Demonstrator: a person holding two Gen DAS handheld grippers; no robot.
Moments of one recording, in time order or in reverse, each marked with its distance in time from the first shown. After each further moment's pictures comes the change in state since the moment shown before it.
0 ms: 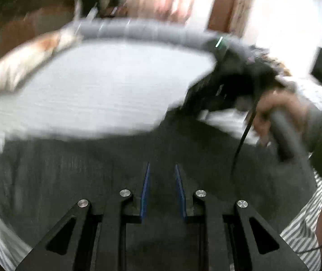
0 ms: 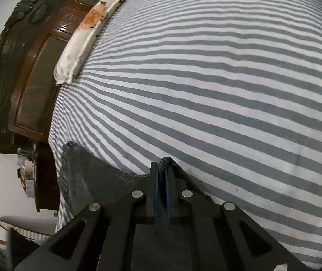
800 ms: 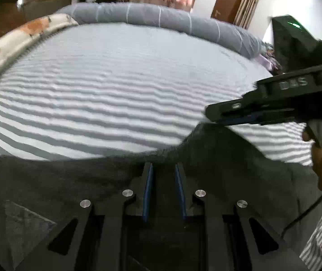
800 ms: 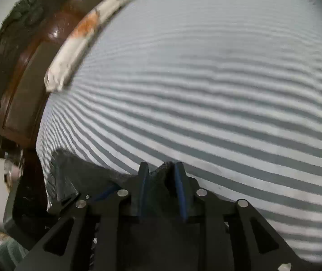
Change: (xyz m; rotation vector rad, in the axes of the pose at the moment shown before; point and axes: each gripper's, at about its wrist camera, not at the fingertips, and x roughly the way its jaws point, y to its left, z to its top) left arm 0.096 0.040 0.013 -0.059 0.087 0.012; right arm -0.029 0.007 -0.015 0.006 -0.141 -0.111
